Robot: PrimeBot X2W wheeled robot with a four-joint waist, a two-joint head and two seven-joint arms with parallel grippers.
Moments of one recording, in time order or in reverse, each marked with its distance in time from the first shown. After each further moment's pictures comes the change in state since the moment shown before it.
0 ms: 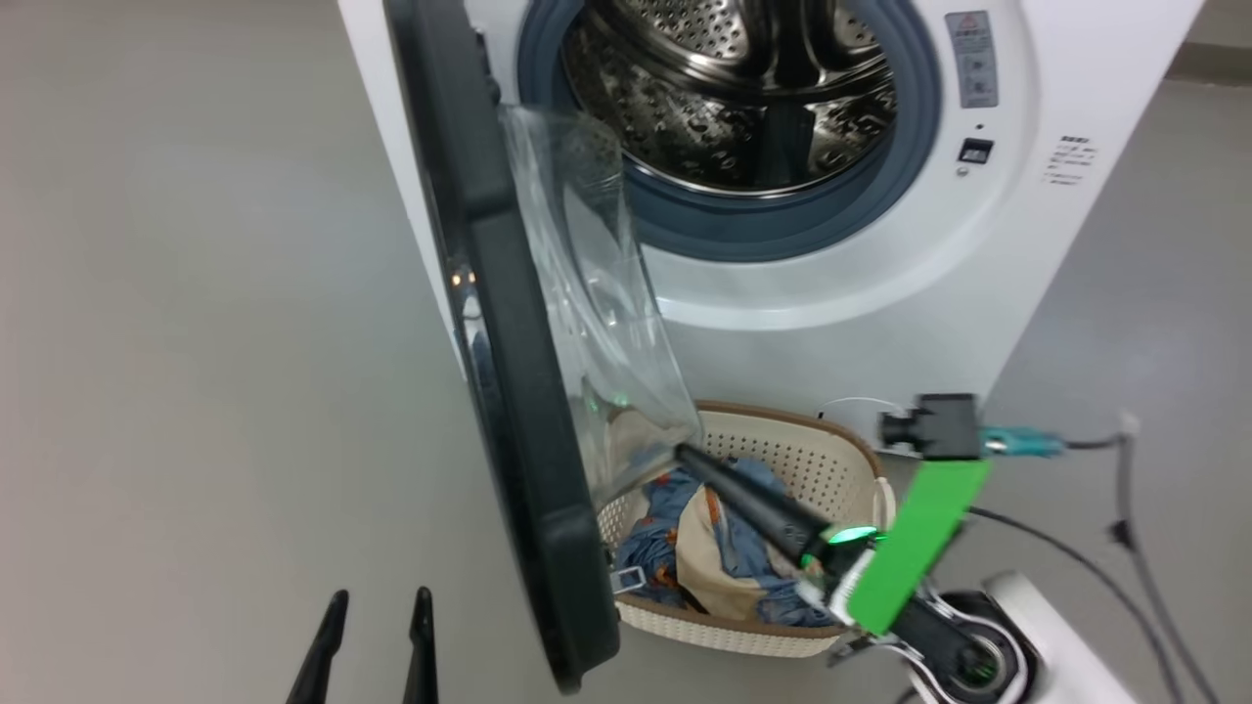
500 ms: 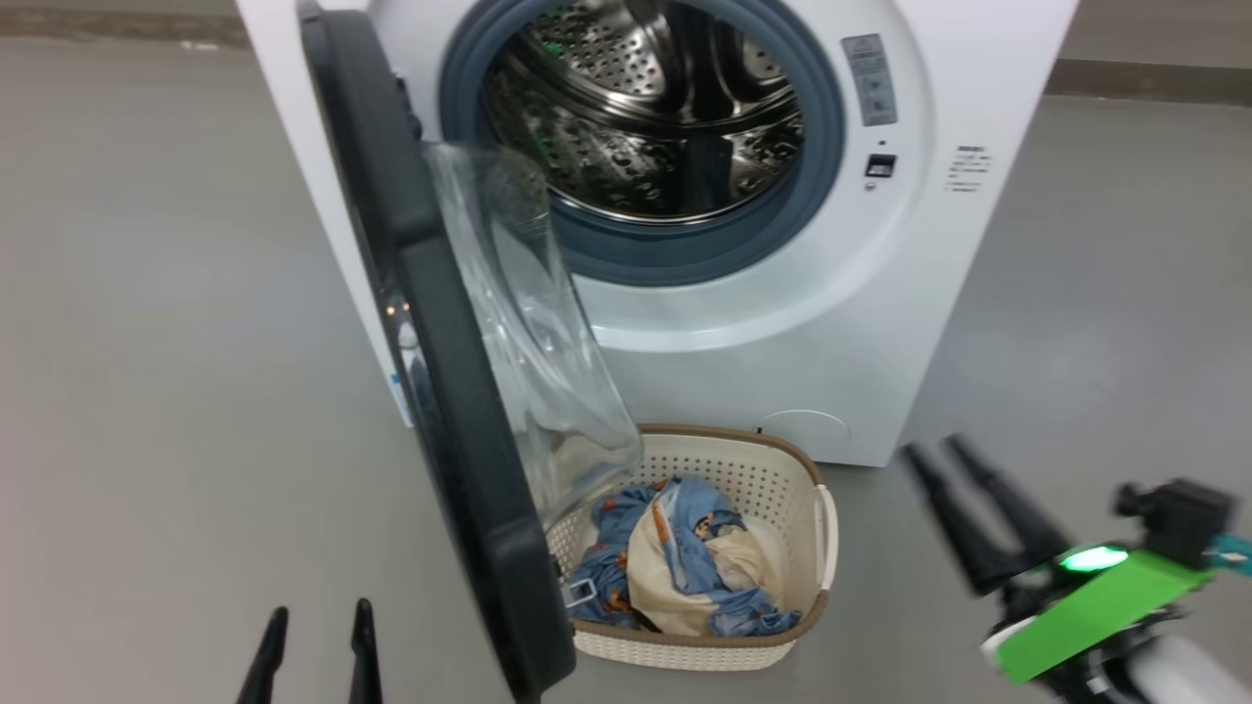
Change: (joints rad) left arm 0.020 0.000 0.097 0.027 0.008 -0.039 0.000; right arm 0.128 -0.310 0.034 0.040 -0.374 0.000 -0.600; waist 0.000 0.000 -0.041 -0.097
